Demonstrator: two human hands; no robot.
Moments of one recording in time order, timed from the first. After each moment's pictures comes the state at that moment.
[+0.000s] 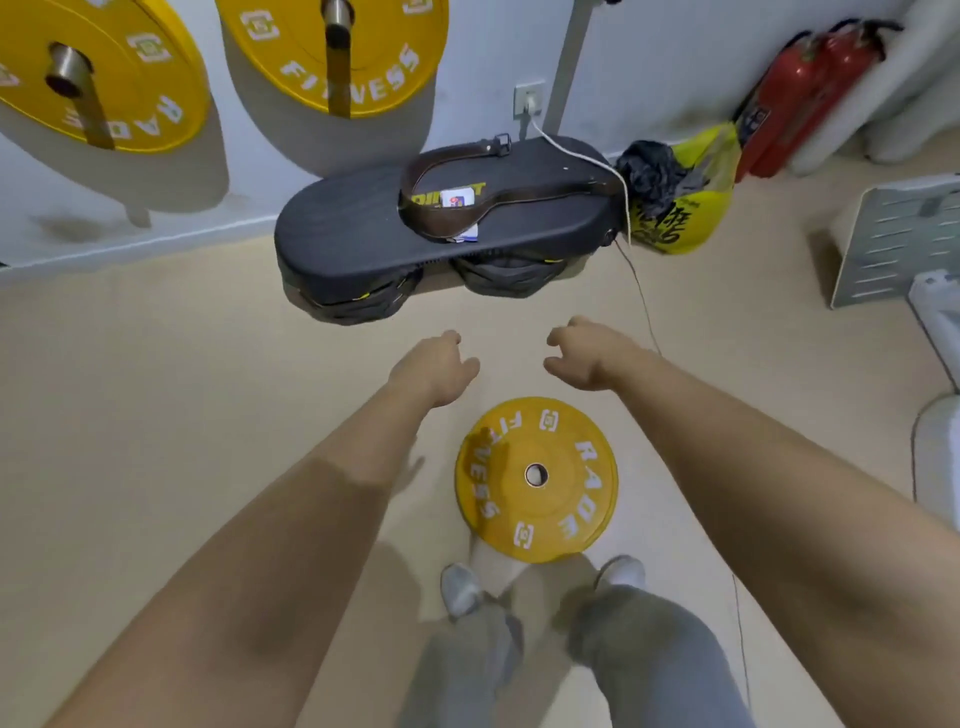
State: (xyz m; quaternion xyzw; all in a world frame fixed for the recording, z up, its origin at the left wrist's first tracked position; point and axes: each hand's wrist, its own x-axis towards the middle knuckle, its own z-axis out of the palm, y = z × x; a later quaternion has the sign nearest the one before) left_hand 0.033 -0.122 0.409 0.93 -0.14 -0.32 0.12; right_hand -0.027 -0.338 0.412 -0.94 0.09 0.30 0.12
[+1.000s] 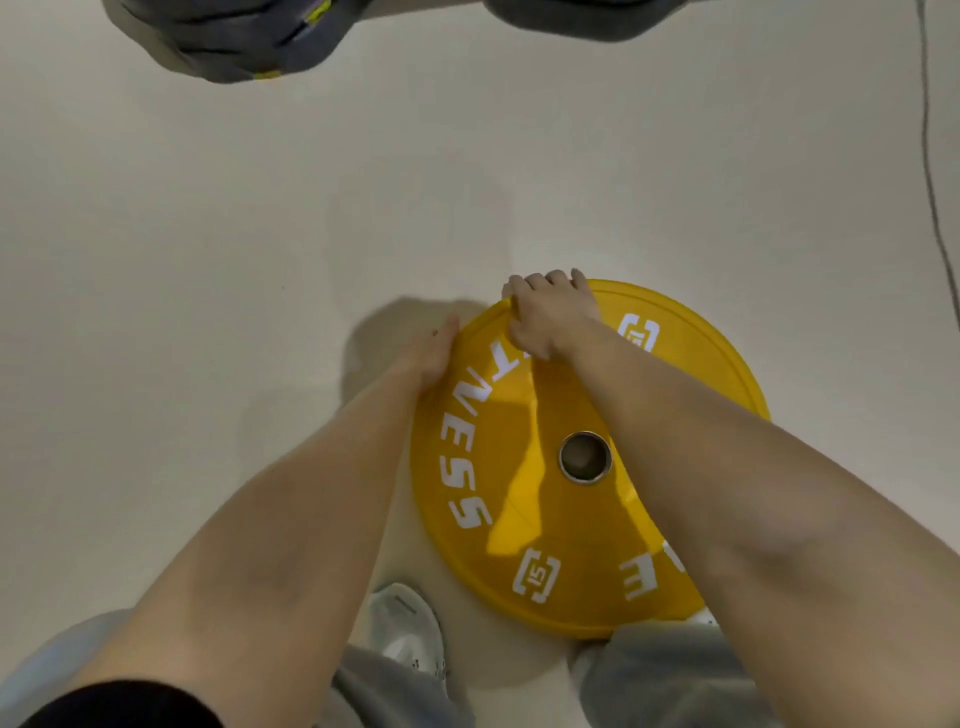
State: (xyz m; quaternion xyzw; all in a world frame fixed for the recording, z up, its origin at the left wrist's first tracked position) left_hand 0.044 -0.108 -0.244 0.88 0.10 -0.42 0.21; right_hand 0.037 -0.291 -0.235 -0.94 -0.02 0.32 0.10
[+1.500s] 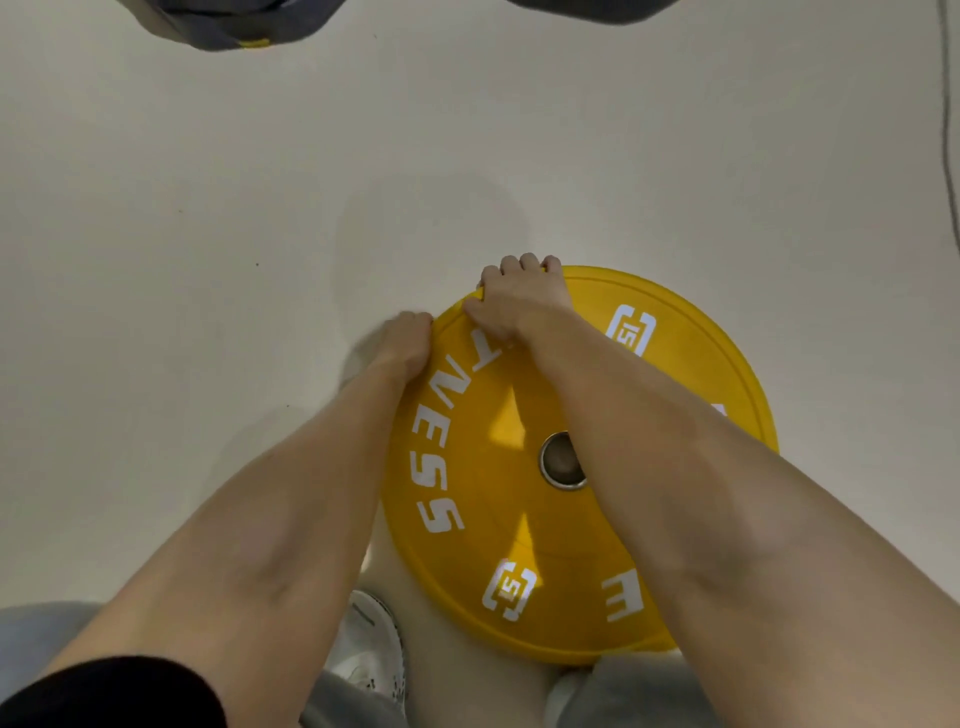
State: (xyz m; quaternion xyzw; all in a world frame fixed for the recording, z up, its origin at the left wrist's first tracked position) left_hand 0.033 -0.109 -0.283 0.91 0.13 -0.35 0.17; right_hand 0.042 -0.272 -0.264 -0.96 -0.02 0.28 0.07
